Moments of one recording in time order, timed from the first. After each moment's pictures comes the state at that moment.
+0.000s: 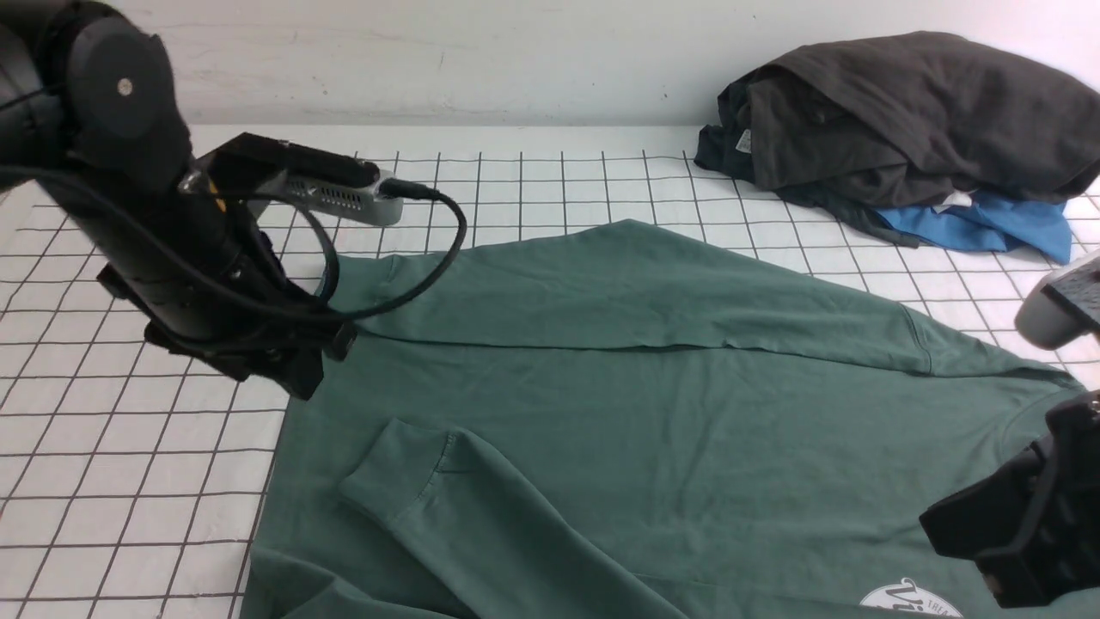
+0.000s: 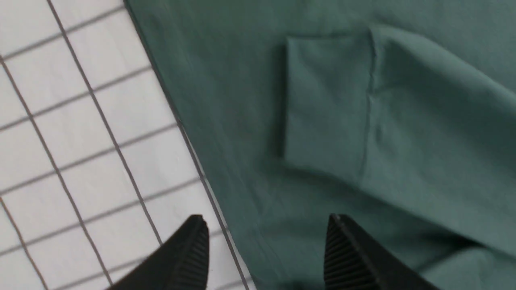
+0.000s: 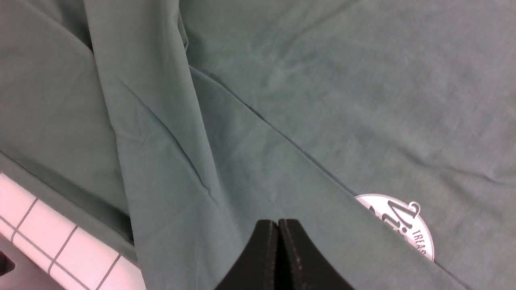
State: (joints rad) right arm 0.31 1.02 -0.82 0.38 1.07 -0.40; left arm -0.23 1.64 -1.34 -0.08 1.12 0.07
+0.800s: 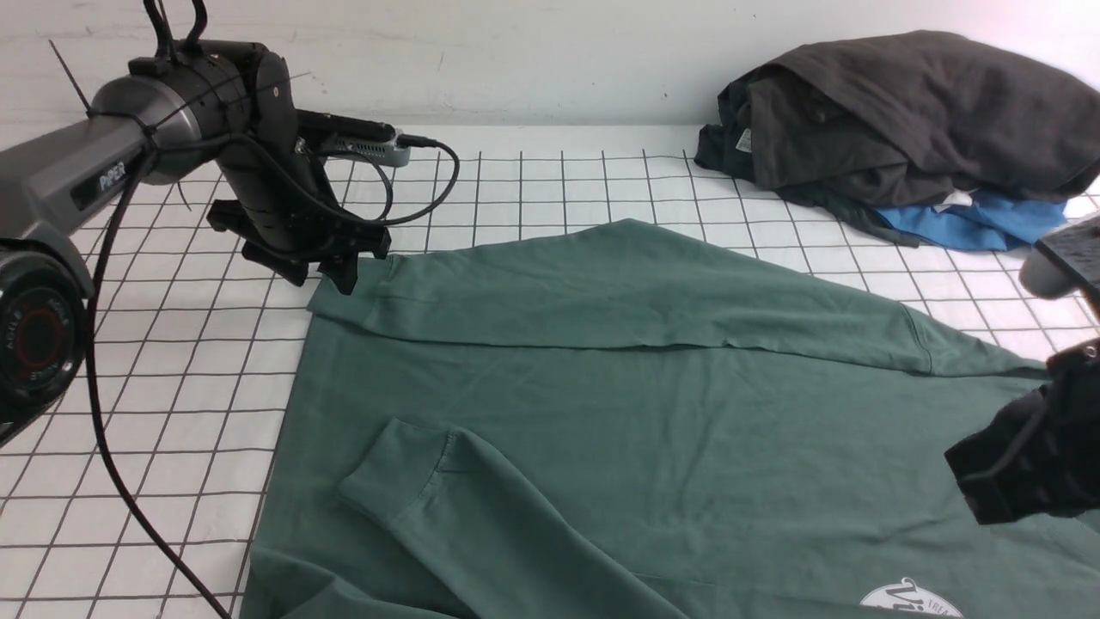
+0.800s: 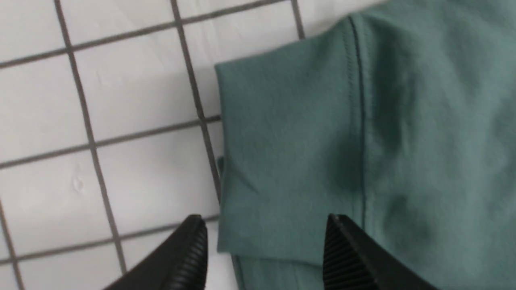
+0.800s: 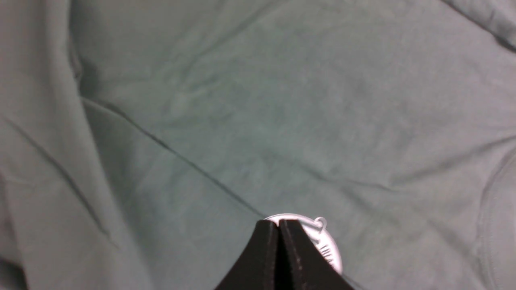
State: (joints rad) right arm 0.31 1.12 -0.89 0.15 0.99 -0.23; left arm -0.12 2.31 -1.99 -0.05 1.00 0.07
